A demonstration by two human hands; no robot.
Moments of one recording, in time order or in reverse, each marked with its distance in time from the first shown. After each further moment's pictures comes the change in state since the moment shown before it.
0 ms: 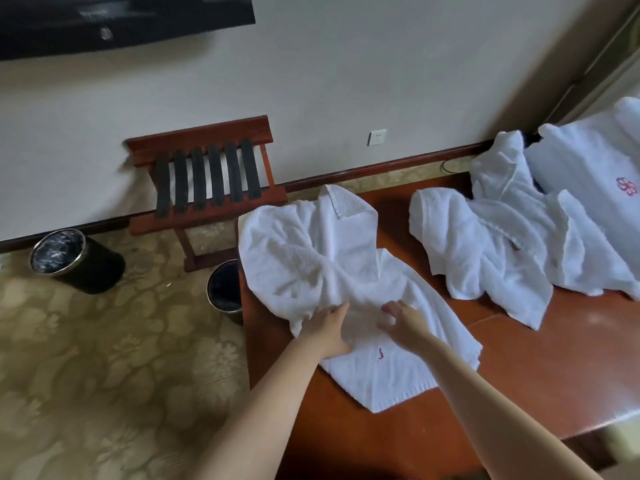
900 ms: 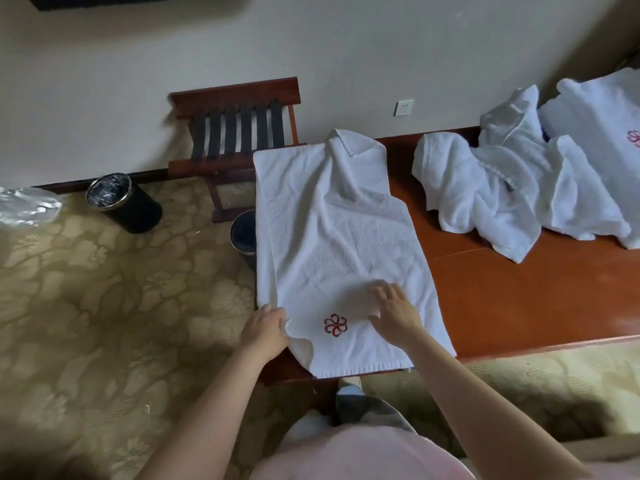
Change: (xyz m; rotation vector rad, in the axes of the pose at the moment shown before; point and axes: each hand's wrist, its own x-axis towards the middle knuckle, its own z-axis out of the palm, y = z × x) left_hand -0.156 -0.043 0.144 -0.111 0.354 -0.342; right_hand -0.126 0.051 0.068 -0.306 -0.011 -0.258
